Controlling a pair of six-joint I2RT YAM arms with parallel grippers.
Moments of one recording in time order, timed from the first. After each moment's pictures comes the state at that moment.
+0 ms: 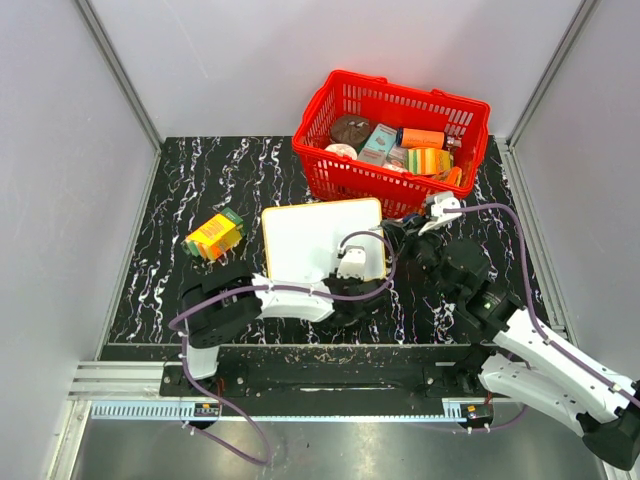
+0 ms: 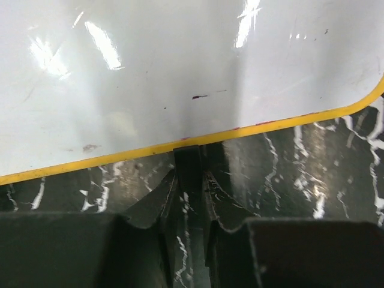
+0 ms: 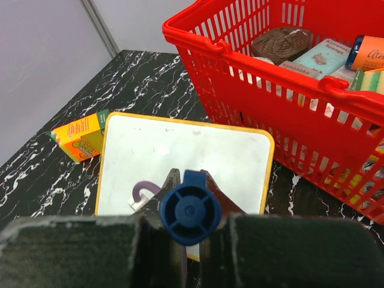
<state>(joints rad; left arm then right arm) -1.22 1.88 1.11 -0.38 -0.72 -0.99 0.78 0.77 0.69 0.08 0.29 0.24</state>
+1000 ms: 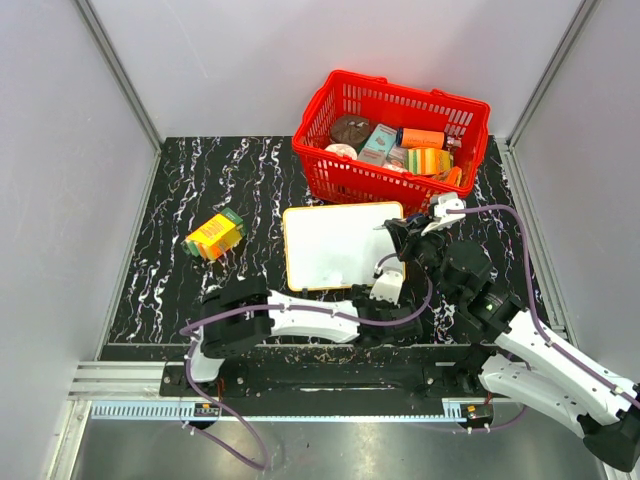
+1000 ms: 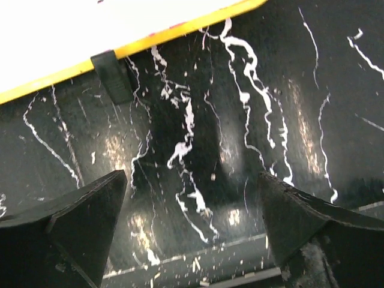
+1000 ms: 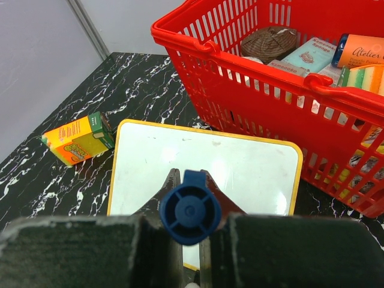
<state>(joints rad) -1.39 1.99 1.35 -0.54 -0.65 -1.02 0.78 0.75 0.68 0.06 0.33 0.24</state>
